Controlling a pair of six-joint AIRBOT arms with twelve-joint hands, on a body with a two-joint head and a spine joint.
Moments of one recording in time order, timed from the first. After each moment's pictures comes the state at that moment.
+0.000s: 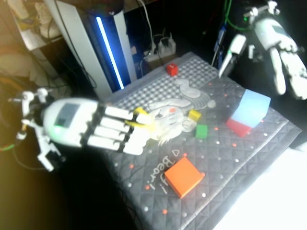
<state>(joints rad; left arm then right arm) 0.64 -0.86 1.13 0.03 -0.74 0.84 -0.84 -0.85 1.13 -0.18 1.10 -0.67</state>
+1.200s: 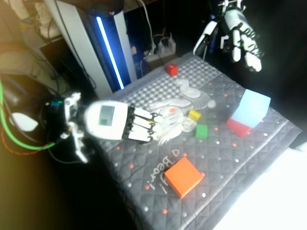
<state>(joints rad) 1.01 -0.79 0.98 -0.11 -1.04 0.76 -0.76 -1.00 1.23 -0.31 0.91 -0.55</state>
